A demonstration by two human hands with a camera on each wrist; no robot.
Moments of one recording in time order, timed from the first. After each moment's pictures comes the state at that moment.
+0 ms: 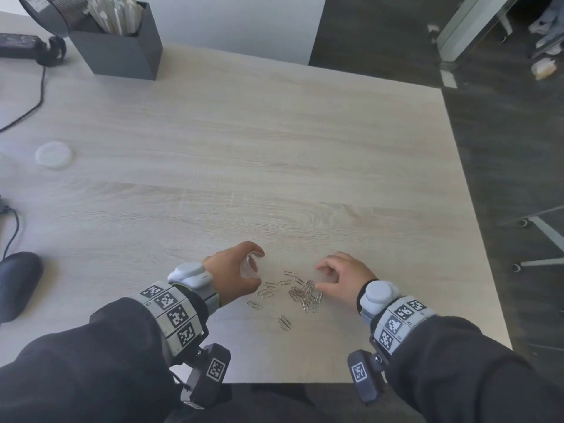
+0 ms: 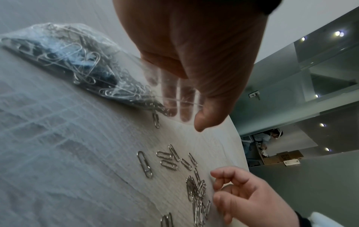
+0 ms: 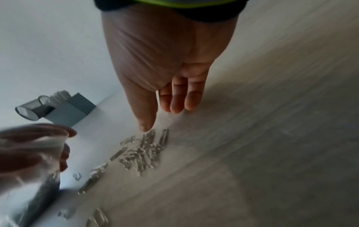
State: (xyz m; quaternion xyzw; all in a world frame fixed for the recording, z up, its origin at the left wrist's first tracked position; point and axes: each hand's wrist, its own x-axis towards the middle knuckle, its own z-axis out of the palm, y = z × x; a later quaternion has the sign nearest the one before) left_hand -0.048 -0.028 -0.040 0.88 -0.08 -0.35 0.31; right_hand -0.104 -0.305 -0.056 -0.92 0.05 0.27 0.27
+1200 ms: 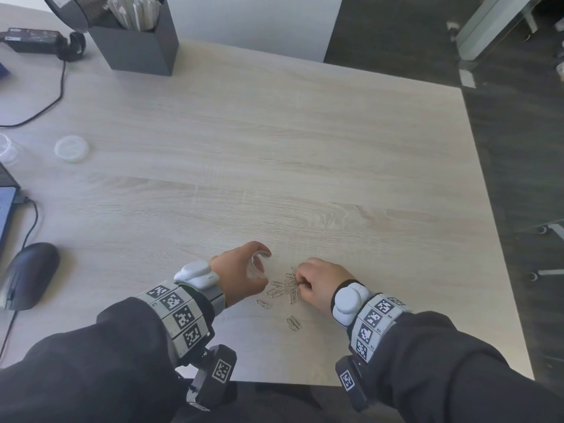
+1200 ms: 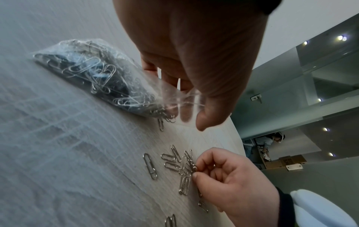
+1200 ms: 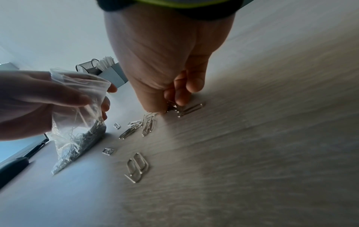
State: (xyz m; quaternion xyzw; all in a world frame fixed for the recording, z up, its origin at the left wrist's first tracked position) left_hand -0.053 -0.022 -0.039 0.88 -0.07 -0.34 0.32; right_hand -0.091 -0.246 -0.056 -0.93 -0.09 0.30 0.17
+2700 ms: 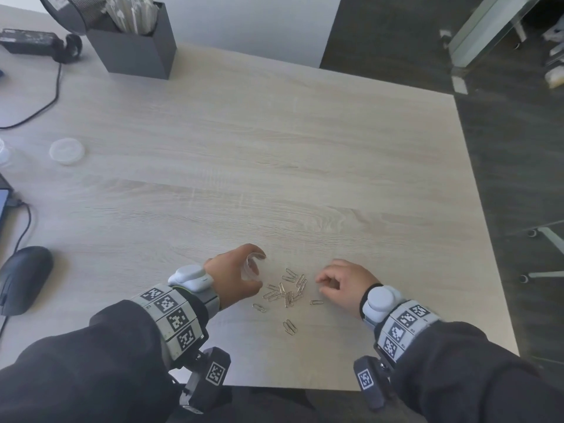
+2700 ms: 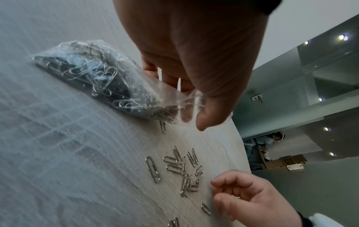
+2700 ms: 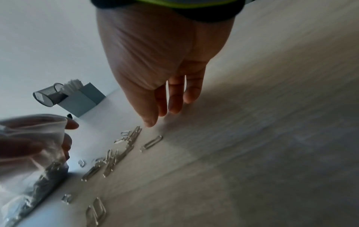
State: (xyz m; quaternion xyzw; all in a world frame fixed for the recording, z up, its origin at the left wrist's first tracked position) left_hand -0.049 -0.018 -0.038 0.89 -0.08 -0.33 0.31; right_hand -0.097 -0.295 -0.054 -0.93 -0.02 0.27 0.24
